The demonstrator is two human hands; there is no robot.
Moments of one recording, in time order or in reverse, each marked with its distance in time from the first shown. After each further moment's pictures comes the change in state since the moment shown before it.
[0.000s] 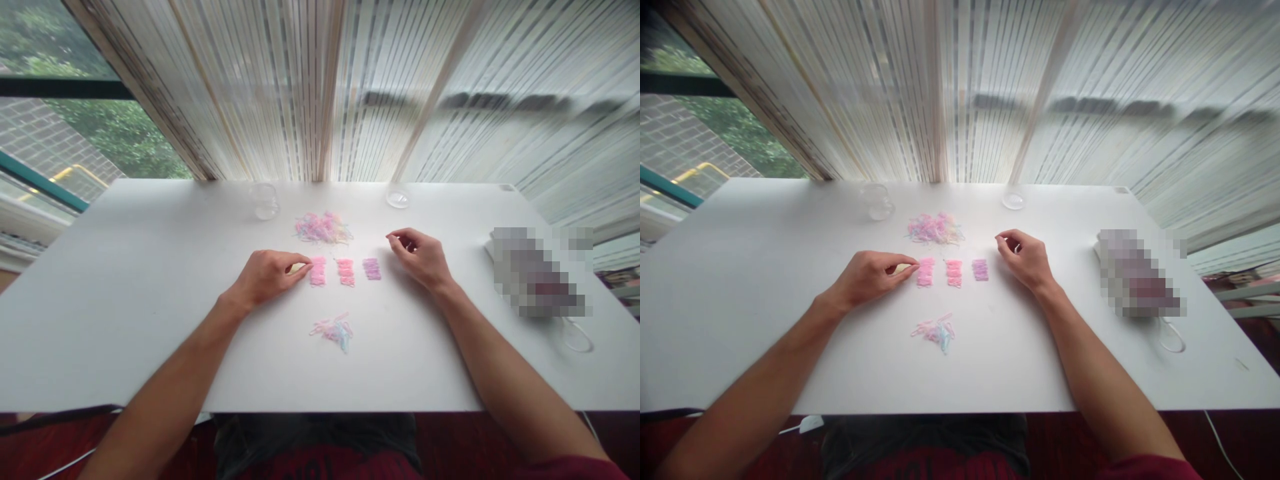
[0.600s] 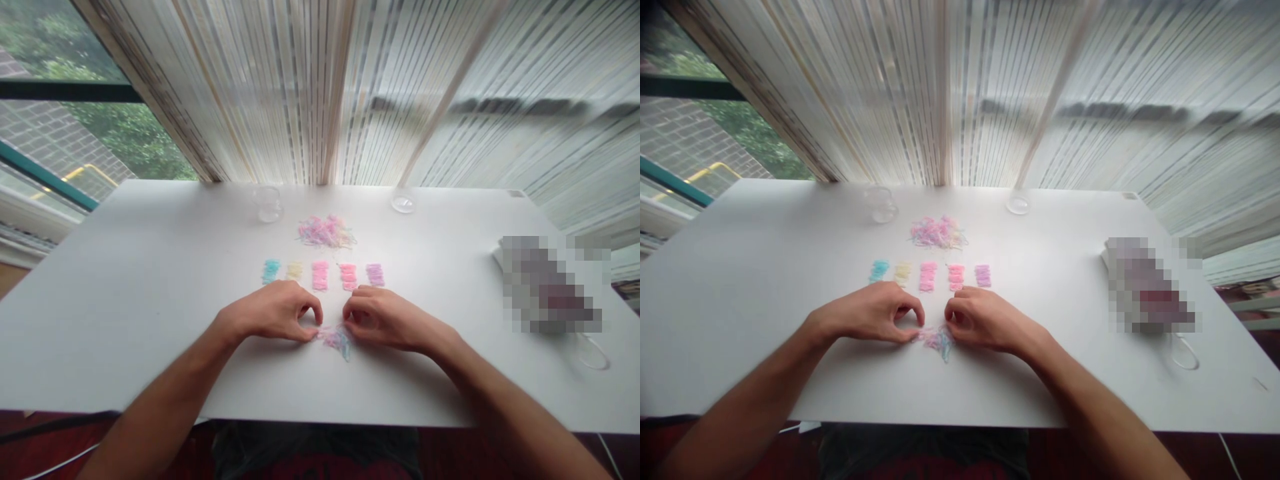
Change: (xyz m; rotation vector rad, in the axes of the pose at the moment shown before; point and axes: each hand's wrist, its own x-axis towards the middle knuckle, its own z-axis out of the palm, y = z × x) left_hand -0.001 0.043 -0.026 -0.244 -0.701 -0.033; right_hand -0.049 -0.076 0.007 -0.001 -0.888 -0.379
